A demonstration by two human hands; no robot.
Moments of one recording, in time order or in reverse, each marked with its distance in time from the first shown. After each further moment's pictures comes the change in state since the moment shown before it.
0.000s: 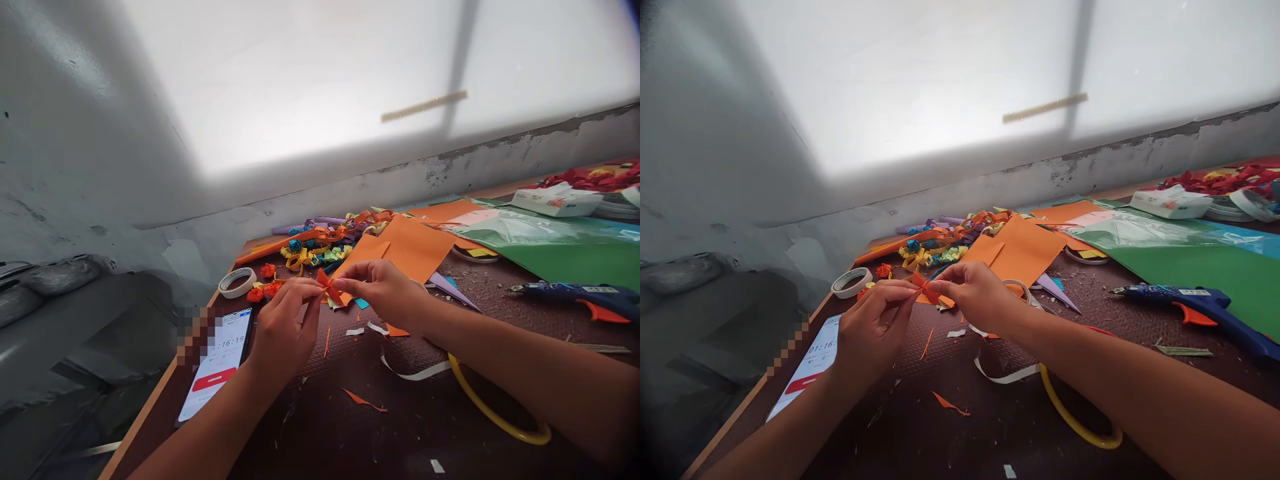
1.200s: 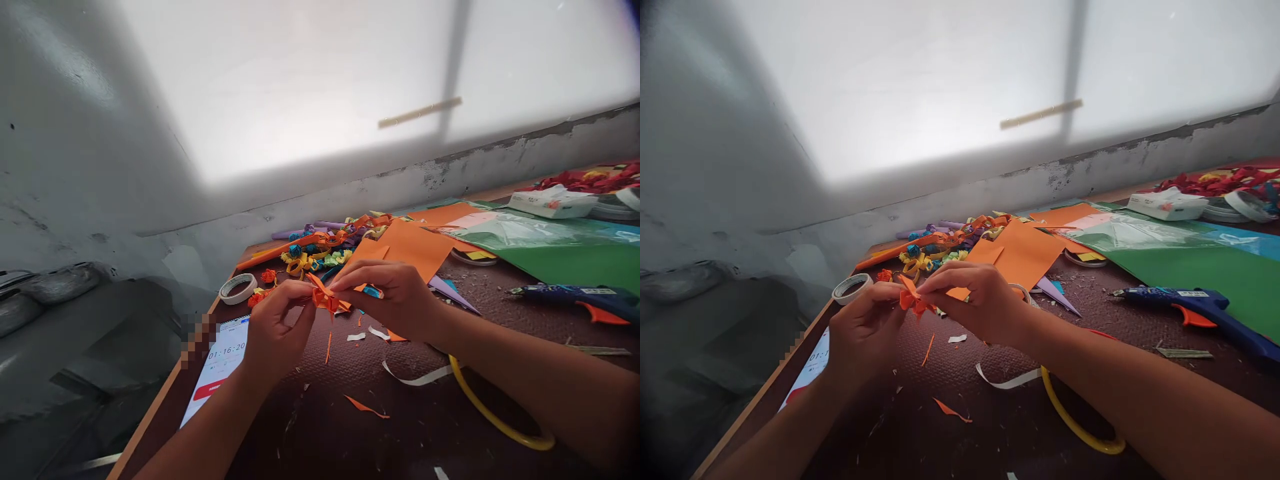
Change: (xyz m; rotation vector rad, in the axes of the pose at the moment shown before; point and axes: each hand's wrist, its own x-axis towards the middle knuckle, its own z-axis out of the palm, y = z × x) left_hand 0.005 -0.004 -0.009 -0.359 -0.027 -0.227; right_hand -0.003 0.007 -0.006 -0.097 0.018 -0.870
